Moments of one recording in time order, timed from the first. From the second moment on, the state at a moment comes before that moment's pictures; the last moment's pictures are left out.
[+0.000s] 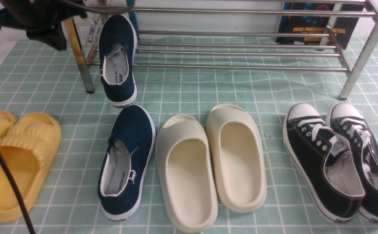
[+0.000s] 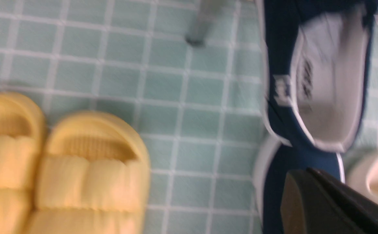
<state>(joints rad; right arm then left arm) -0.05 -0.01 0.02 -0.15 0.38 0.21 -0.09 1.80 -1.81 -0.06 1.15 -0.15</state>
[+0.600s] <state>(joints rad) -0.05 -0.01 0.02 -0.15 0.38 0.23 -0.24 1.87 -1.42 0.07 0.63 -0.32</state>
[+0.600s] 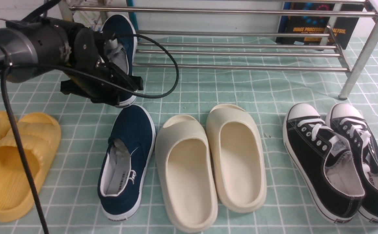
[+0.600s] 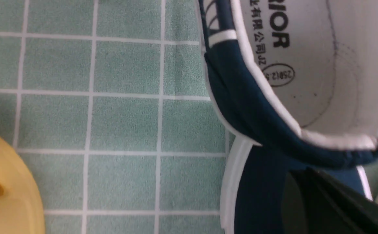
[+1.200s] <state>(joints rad) -0.05 -0.01 0.02 -0.15 0.38 0.23 -0.24 1.95 -1.68 0.28 0.73 -0.43</state>
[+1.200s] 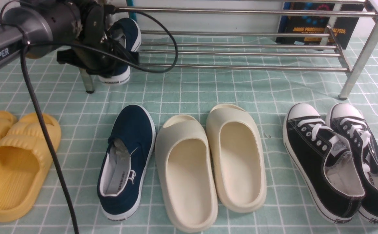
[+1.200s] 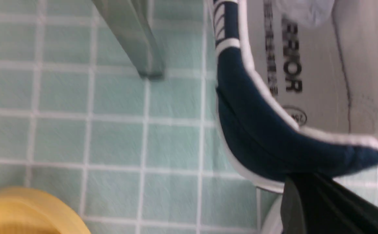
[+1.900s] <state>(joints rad) -0.05 -0.01 0.02 -0.15 0.38 0.23 -0.17 2.04 -1.76 0.29 0.67 -0.47</state>
